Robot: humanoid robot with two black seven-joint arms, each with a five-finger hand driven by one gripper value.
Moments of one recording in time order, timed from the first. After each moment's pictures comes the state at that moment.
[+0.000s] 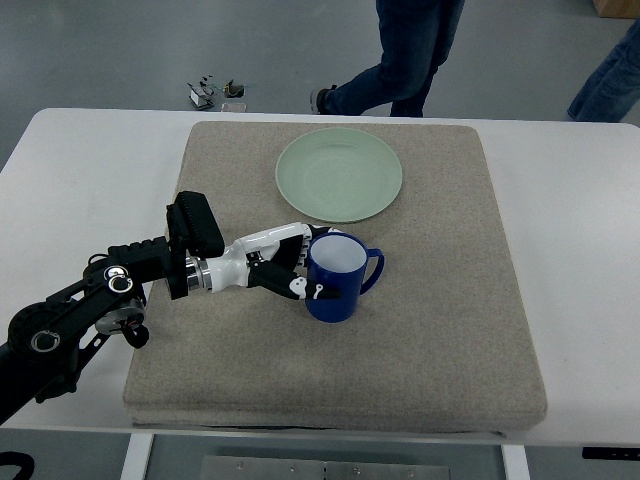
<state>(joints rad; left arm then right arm) -0.48 0.27 -0.87 -1.13 1.07 -0.61 -0.19 0.05 0.00 0.01 0.12 -0.01 -0.05 -0.01</state>
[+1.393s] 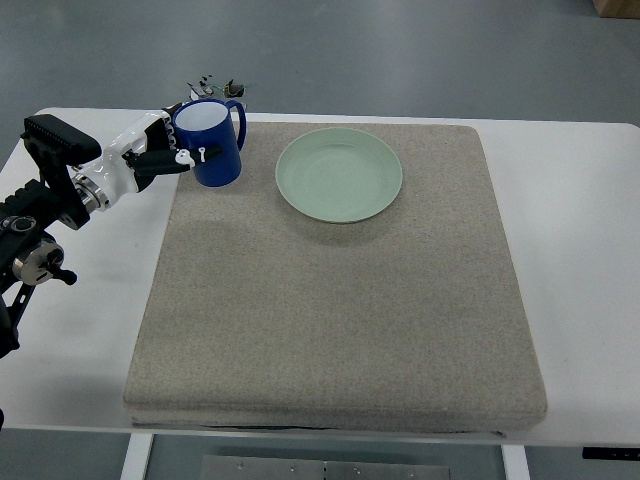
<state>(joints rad) -0.52 0.36 -1.19 -0.91 0.99 -0.42 -0.23 0.05 0.00 0.01 0.12 -0.01 -0.05 -0.01</state>
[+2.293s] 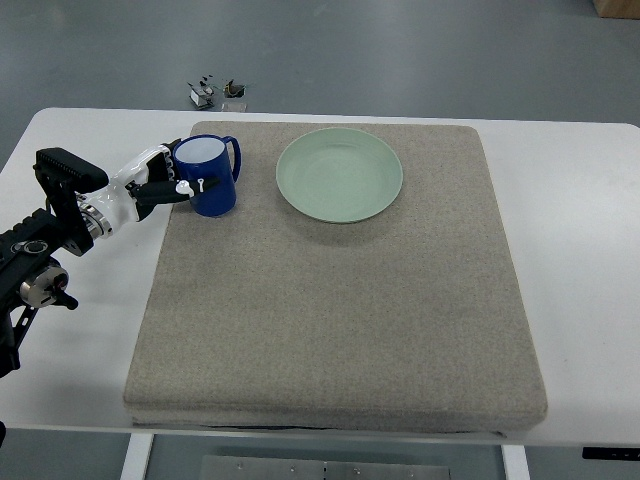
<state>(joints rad) -0.51 0.34 -1.11 -0.81 0.99 -0.42 -0.29 0.05 0.00 0.01 0.12 -0.01 -0.05 -0.01</state>
